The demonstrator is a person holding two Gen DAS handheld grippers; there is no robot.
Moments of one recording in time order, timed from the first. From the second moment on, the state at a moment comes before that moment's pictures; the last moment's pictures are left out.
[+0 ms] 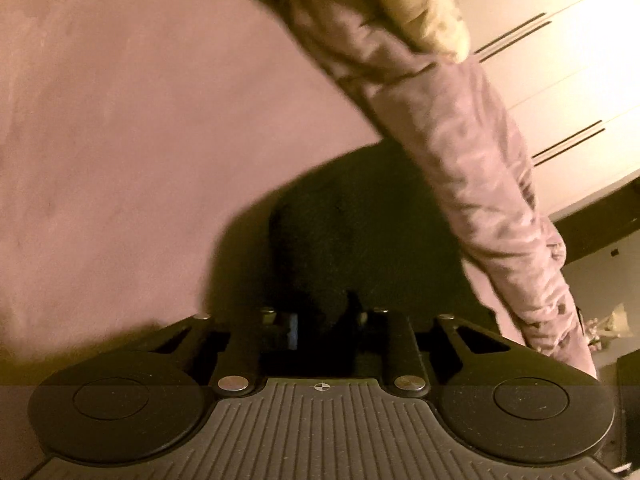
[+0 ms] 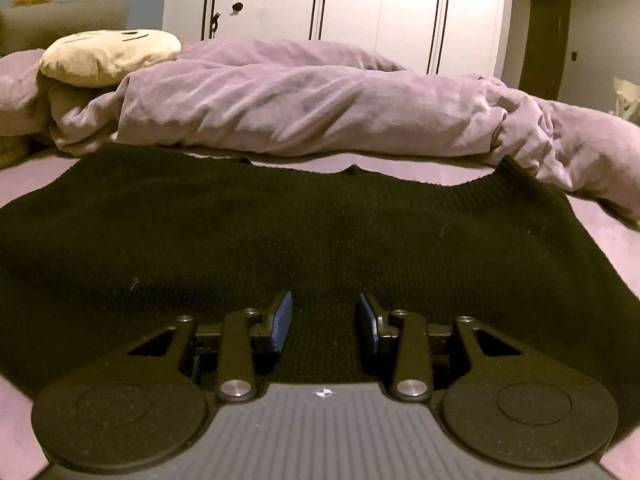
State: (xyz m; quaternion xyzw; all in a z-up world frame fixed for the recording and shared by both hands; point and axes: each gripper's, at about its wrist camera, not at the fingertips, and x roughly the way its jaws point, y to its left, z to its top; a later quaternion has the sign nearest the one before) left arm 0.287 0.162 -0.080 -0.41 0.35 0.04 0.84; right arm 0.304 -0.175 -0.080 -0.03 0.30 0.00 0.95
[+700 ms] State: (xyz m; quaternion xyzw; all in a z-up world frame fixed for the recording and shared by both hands) left arm 0.253 -0.197 -0.016 0.06 0.27 -0.24 0.93; right arm 0.220 -0.338 -0.053 0.18 0.28 -0.03 0.94
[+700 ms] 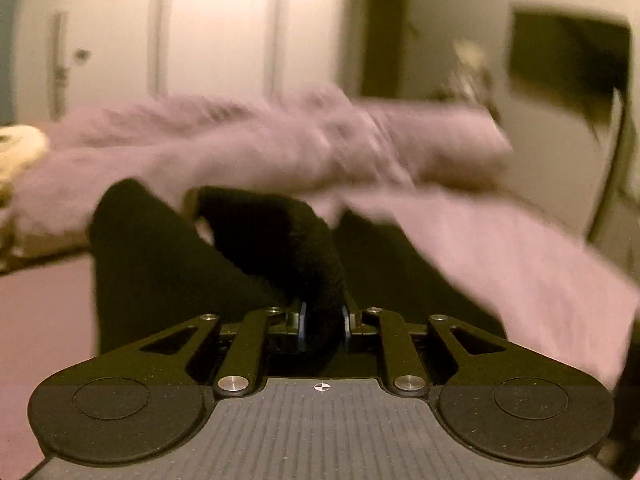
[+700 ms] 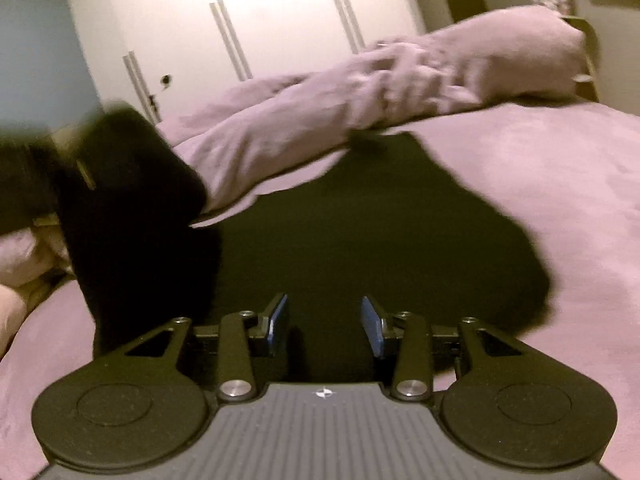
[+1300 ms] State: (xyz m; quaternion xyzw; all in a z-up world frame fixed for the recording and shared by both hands) left arm 0.186 -0.101 -0.036 -0.01 0.32 -0.14 0.94; right arm 0.276 -0.340 -0.023 0.27 0.29 0.11 0.91
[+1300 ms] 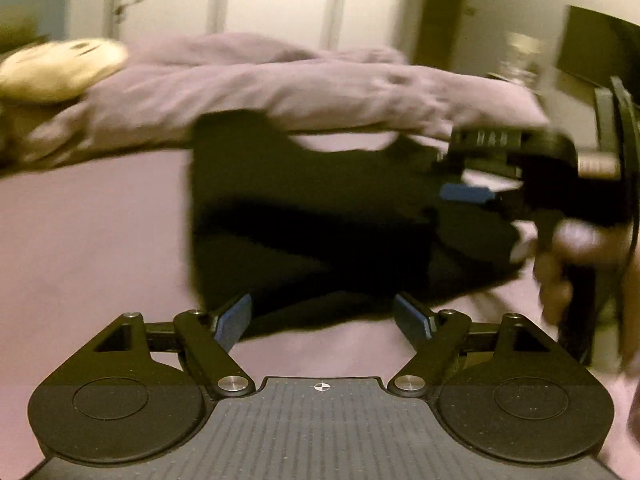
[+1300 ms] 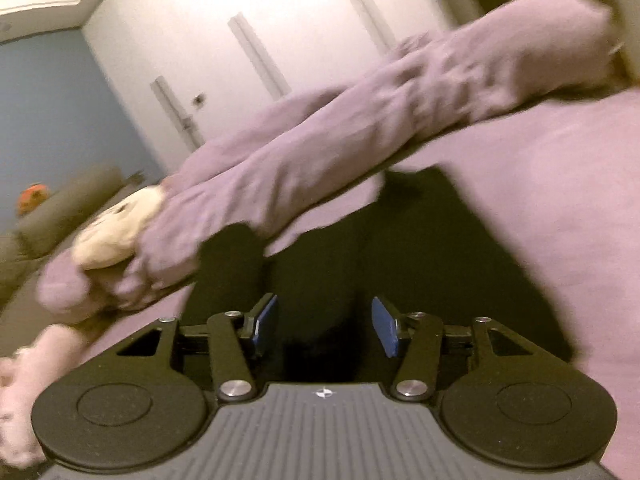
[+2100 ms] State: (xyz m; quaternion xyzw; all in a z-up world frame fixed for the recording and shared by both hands) left arm 0.258 -0.064 -0.010 -0.06 0.33 -0.09 0.94; right arm 0.285 -0.319 -0.030 0.21 0.36 0.07 0.91
